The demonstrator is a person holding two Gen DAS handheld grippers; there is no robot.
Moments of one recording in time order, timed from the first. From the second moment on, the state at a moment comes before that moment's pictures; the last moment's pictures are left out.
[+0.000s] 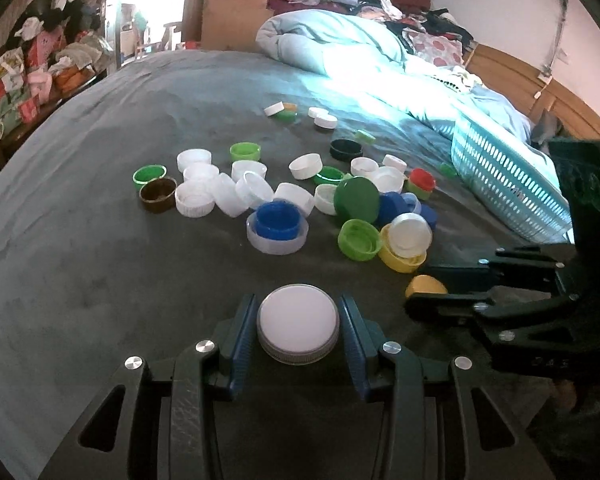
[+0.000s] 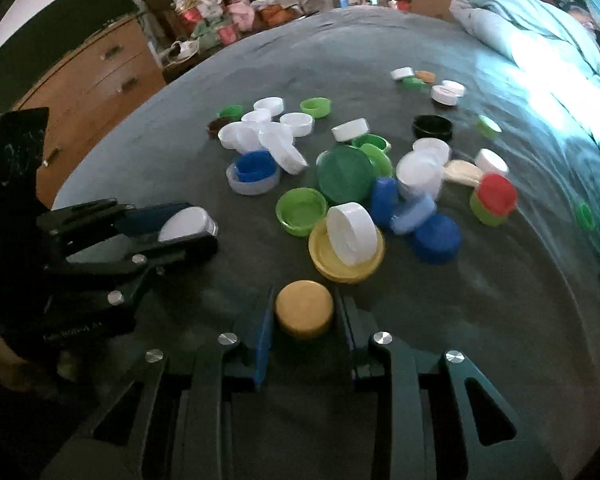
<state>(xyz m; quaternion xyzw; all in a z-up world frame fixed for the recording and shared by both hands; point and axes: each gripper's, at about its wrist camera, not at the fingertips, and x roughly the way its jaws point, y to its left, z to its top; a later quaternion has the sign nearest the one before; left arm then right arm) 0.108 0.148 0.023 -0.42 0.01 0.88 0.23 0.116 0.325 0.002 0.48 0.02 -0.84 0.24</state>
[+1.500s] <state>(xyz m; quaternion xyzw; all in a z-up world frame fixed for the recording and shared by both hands) 0.154 0.259 0.133 -0.31 0.24 0.90 0.19 0.184 0.422 0.093 0.38 -0.08 -0.89 0.23</state>
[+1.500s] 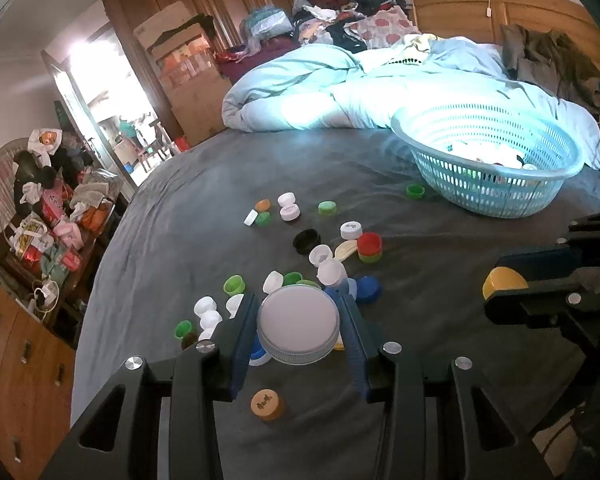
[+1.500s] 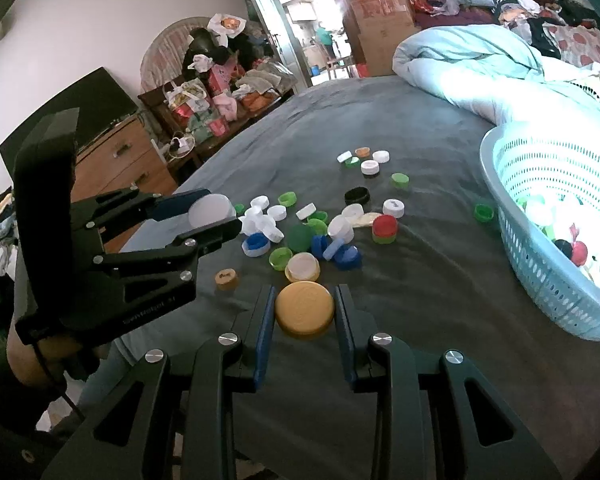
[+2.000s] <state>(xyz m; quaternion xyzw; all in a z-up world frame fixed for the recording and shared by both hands) 0.154 0.265 0.126 -0.31 0.25 0.90 0.19 0.183 0.427 0.077 0.40 -0.09 -0.88 0.23</state>
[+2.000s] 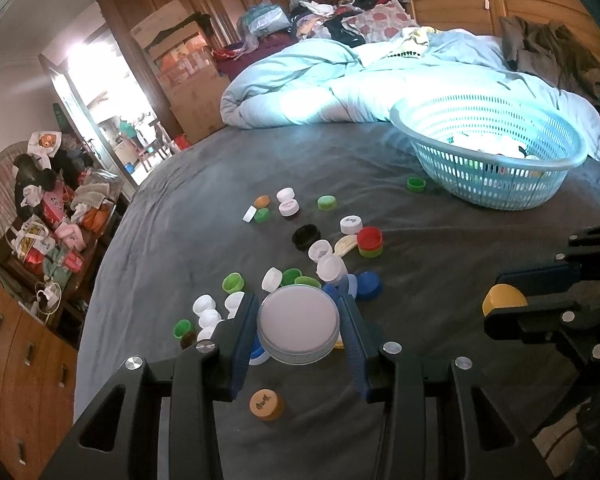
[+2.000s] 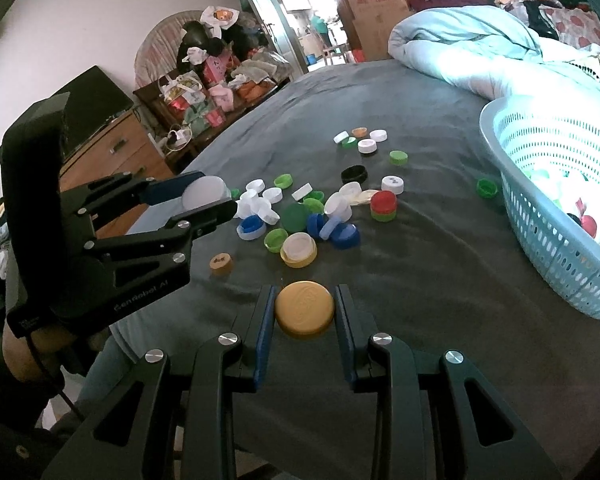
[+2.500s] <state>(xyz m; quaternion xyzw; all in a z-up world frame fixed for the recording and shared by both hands) 0.150 0.267 0.106 -0.34 0.25 0.89 0.20 0.182 0.425 0.066 0.42 -0.10 -0.87 0.23</state>
